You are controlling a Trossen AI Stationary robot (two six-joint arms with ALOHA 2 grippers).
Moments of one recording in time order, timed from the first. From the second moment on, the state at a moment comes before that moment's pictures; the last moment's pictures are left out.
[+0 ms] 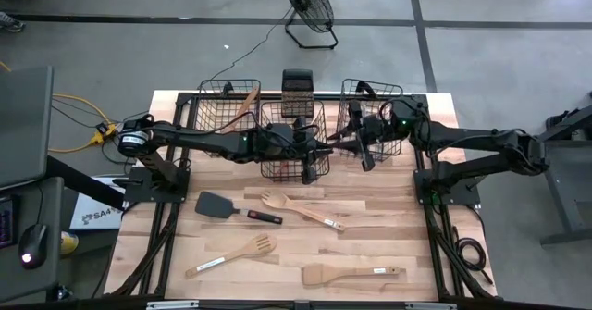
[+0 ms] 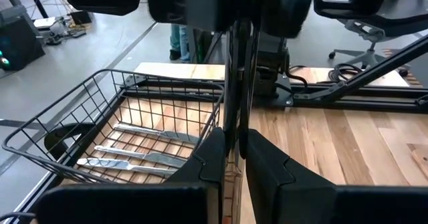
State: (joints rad) left arm 0.01 1.65 1.30 0.13 -0.17 0.02; right arm -0.29 1.10 0.76 0.36 -0.50 -0.10
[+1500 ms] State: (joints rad) left arm 0.01 1.65 1.30 0.19 -0.17 0.05; right arm -0.32 1.07 0.76 0.34 -0.50 -0.06
